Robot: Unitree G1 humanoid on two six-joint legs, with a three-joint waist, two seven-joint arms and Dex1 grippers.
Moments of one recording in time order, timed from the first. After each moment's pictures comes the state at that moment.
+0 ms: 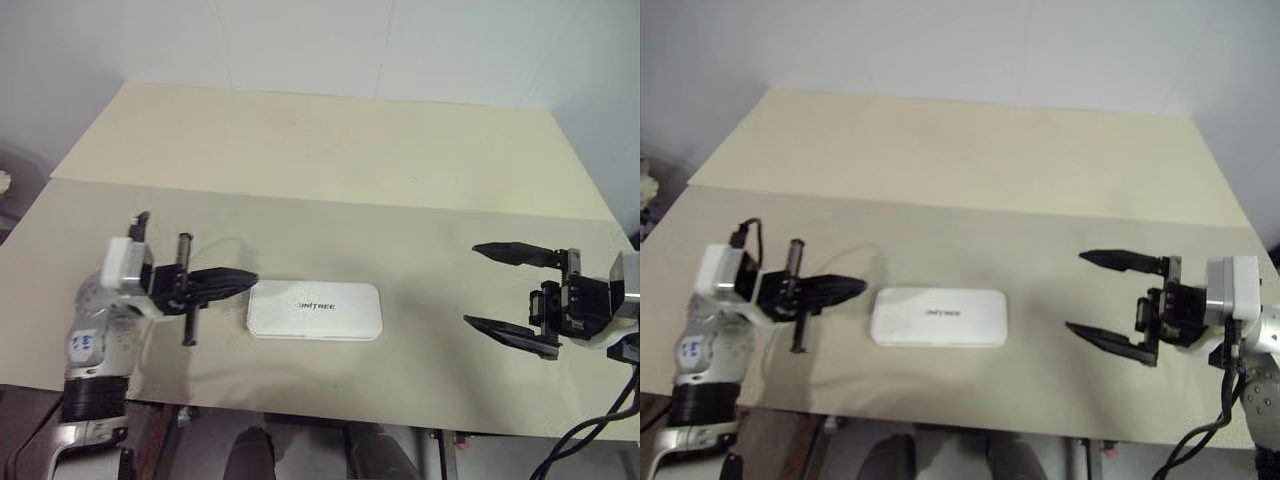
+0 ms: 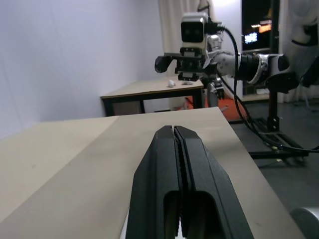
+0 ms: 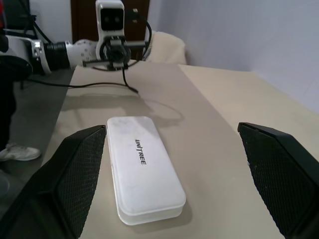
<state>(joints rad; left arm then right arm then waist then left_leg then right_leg) -0.30 0.62 0.25 0.05 -0.76 0.05 -1.50 -0.06 -0.80 -0.40 -0.30 0.83 0.14 1.32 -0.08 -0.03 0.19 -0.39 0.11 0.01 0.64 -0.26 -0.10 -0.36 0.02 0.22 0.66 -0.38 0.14</state>
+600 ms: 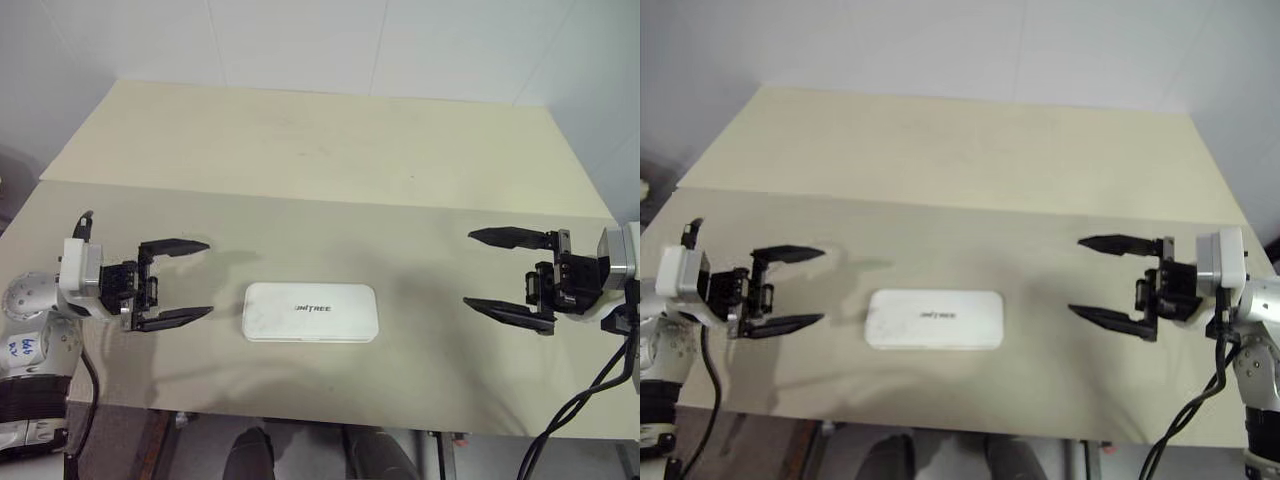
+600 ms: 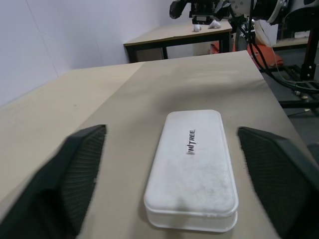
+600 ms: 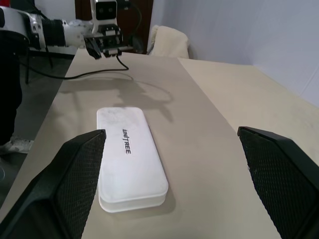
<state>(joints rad) -0.30 0.83 0.23 0.24 -0.78 -0.15 -1.50 -0.20 -0.81 -0.35 -0.16 0.77 0.13 1.39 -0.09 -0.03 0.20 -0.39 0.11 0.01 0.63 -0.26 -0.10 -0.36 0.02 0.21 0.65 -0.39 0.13</state>
